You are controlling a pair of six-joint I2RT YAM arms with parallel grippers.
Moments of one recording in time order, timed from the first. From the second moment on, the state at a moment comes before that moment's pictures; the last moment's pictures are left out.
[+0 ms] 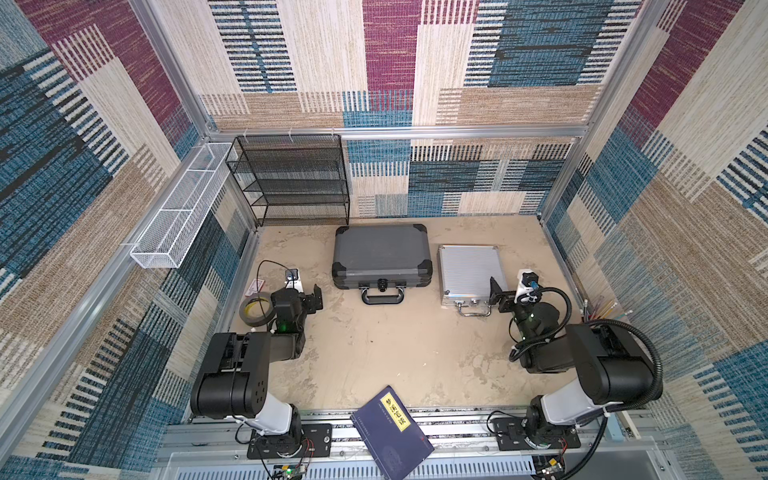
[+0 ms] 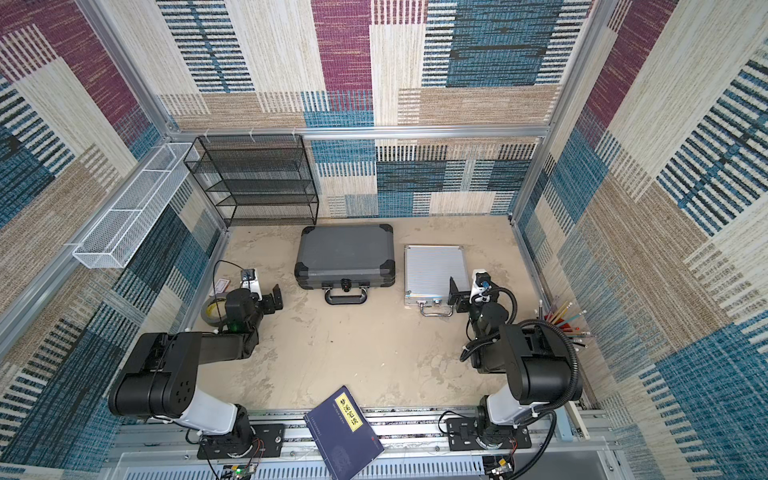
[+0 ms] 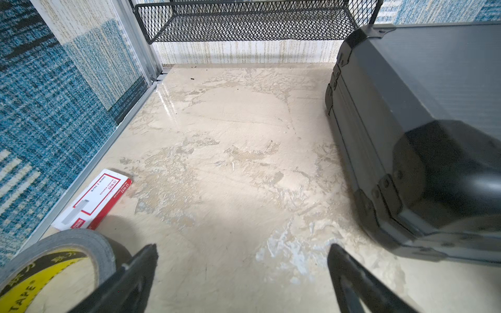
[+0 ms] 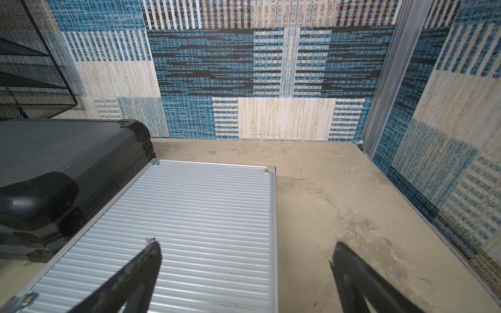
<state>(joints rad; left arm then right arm) 0.00 1.54 0.41 0.75 -0.15 0.00 -0.03 1.55 0.20 1.31 -0.10 0.01</state>
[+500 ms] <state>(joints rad) -0.07 1.19 0.48 0.50 -0.31 -0.07 -0.02 1.26 0.45 0.72 -0.06 0.11</state>
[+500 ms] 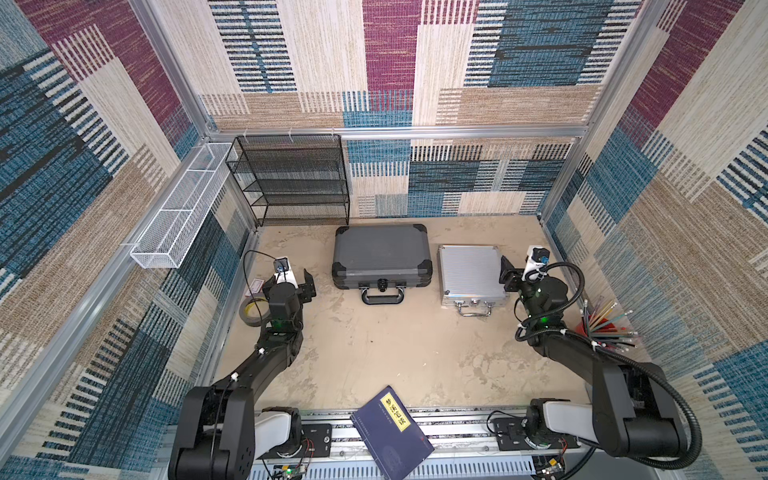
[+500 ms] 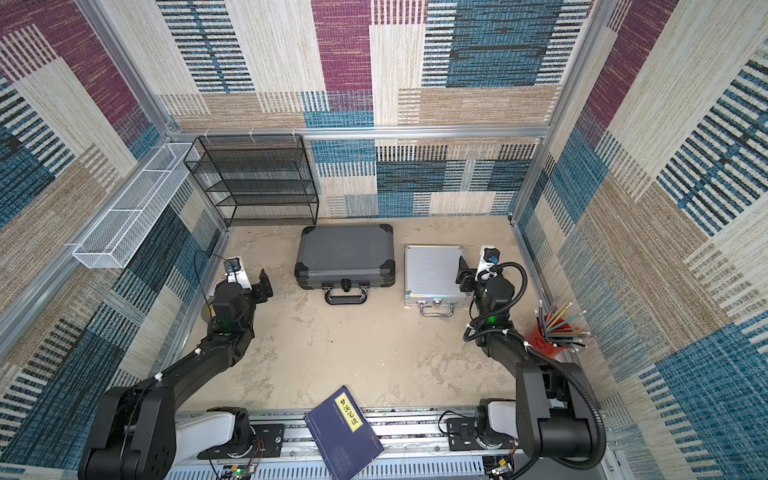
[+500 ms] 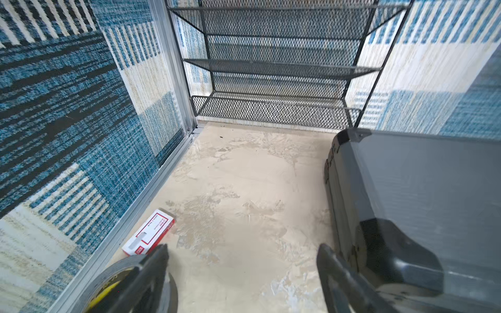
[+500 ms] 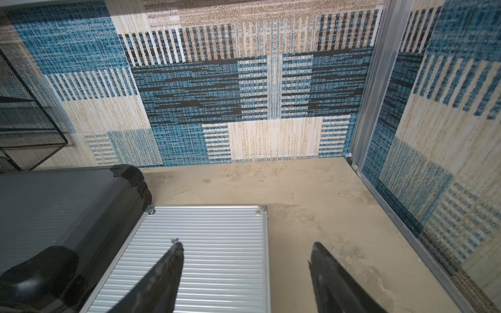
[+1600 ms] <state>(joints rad) -0.18 1.12 0.89 -0.40 0.34 -0.14 0.54 1.73 0.78 0.56 -0.34 0.57</state>
